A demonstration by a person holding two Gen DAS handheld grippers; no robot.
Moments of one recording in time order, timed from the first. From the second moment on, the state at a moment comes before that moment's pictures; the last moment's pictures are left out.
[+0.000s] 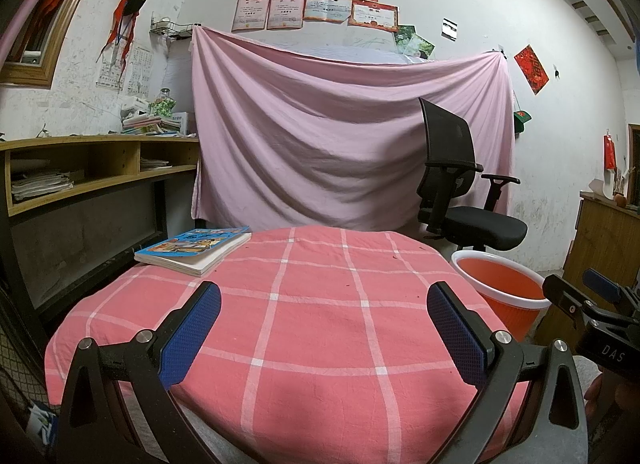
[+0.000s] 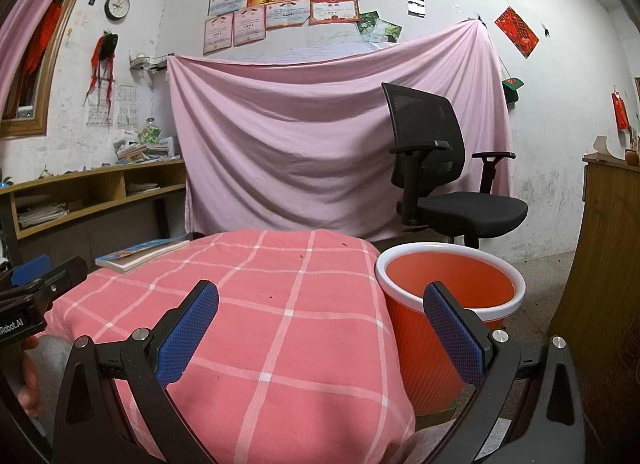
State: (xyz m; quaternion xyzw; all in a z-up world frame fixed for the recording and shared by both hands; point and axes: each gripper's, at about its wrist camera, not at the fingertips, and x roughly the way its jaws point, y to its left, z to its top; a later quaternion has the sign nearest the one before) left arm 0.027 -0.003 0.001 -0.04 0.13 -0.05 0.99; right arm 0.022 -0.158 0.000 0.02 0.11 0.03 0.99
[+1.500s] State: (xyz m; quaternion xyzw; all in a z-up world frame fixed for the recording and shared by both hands) left arm 0.026 -0.005 -0.003 -0.04 0.13 -0.03 0.99; right arm 0.022 -0.157 0.000 0.02 0.12 0.03 0.99
